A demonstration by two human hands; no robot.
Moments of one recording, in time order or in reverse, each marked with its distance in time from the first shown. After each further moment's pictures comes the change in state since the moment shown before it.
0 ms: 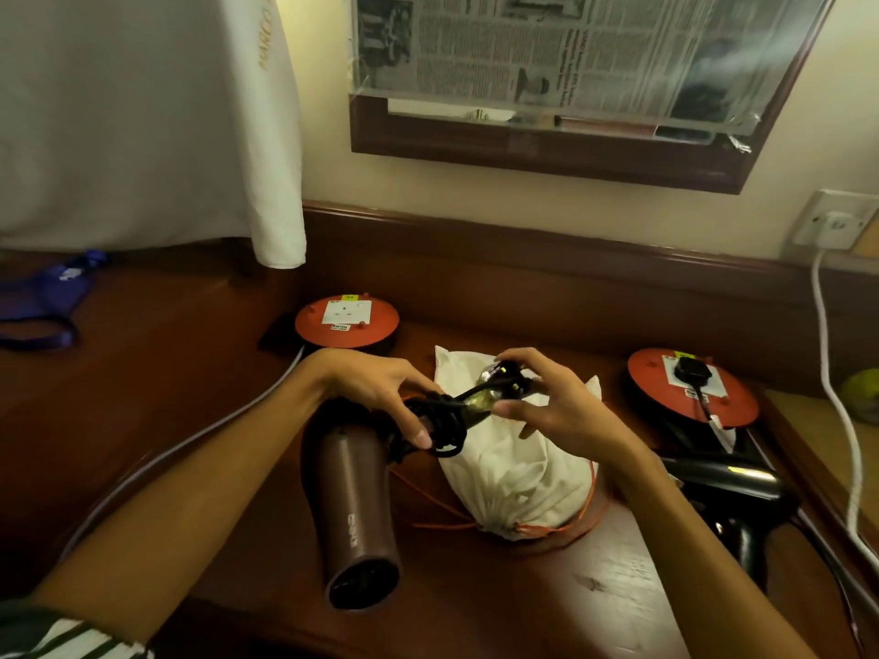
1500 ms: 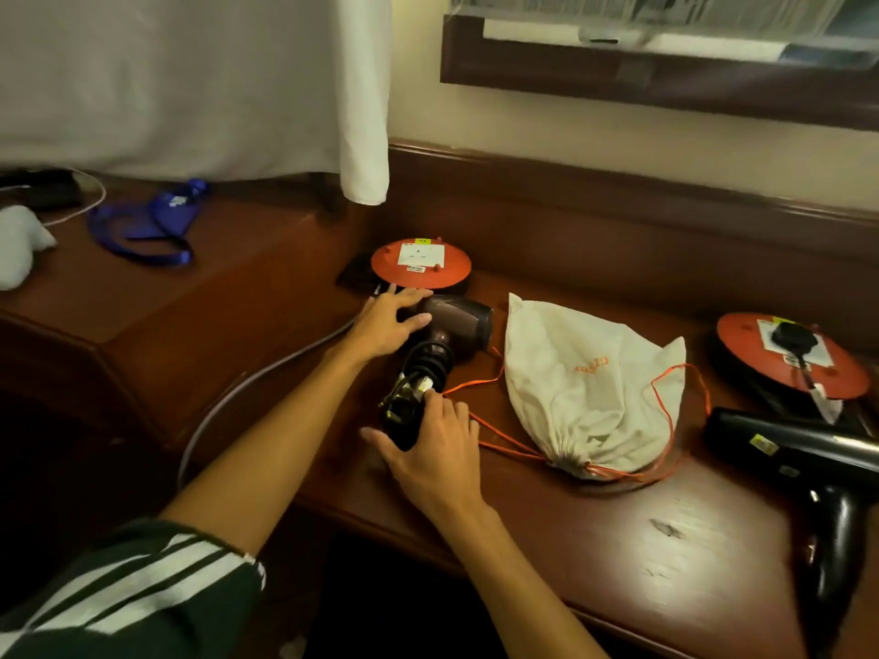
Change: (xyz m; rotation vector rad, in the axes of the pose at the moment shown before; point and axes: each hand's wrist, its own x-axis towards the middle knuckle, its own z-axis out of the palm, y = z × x) left_hand 0.005 -0.146 0.019 -0.032 0.923 -0.140; right_hand -0.022 -0.047 0.257 -0.447 0.164 0.189
